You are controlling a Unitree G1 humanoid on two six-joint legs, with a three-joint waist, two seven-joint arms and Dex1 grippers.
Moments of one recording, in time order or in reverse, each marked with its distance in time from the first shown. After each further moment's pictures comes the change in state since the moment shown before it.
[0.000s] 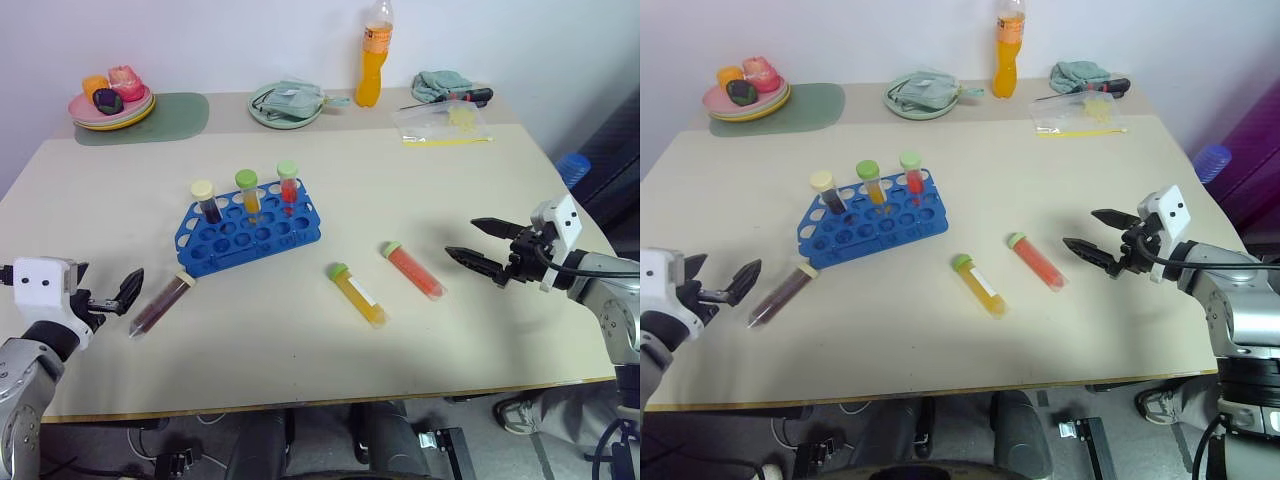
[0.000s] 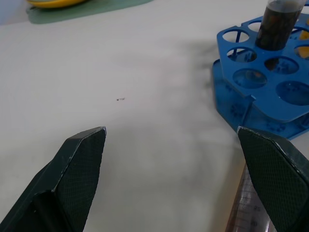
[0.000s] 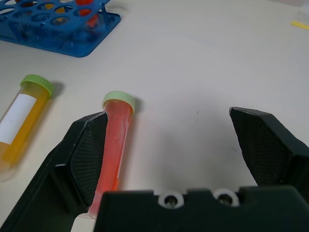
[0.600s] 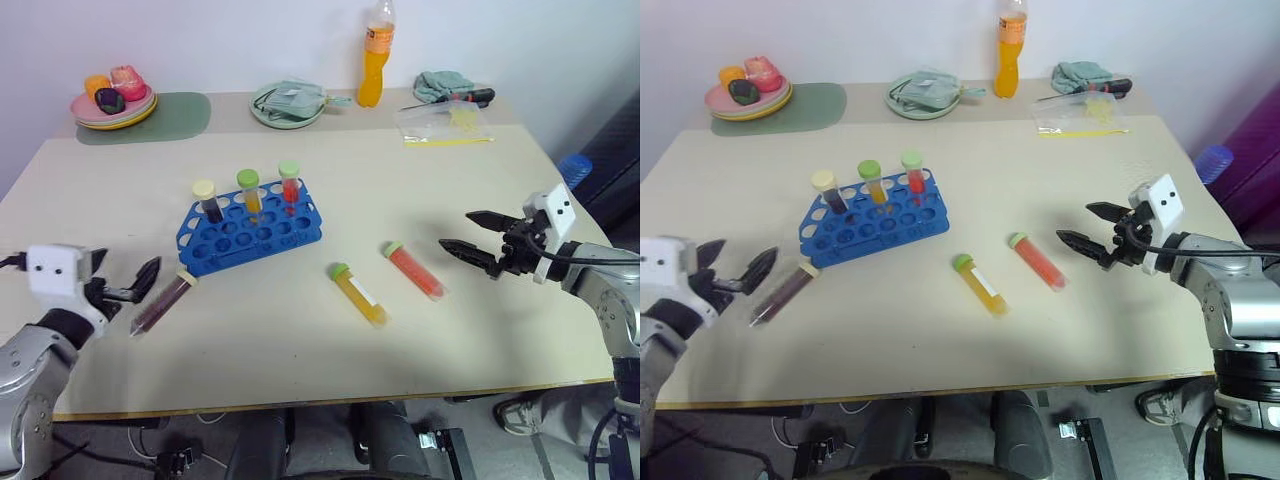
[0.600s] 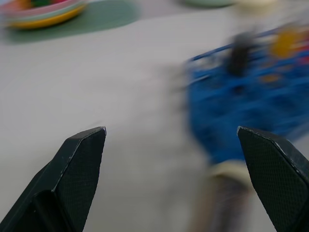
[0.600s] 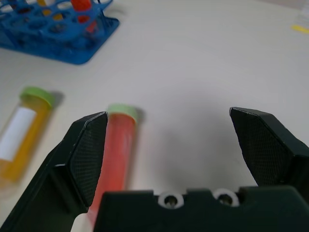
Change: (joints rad) left arm -0.098 -0.001 -0.080 -0.042 -0.069 0.009 -0.073; right arm -0.038 -0.001 0.007 -0.149 0.030 0.177 -0.096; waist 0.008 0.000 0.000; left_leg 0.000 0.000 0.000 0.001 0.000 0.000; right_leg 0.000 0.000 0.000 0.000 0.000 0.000
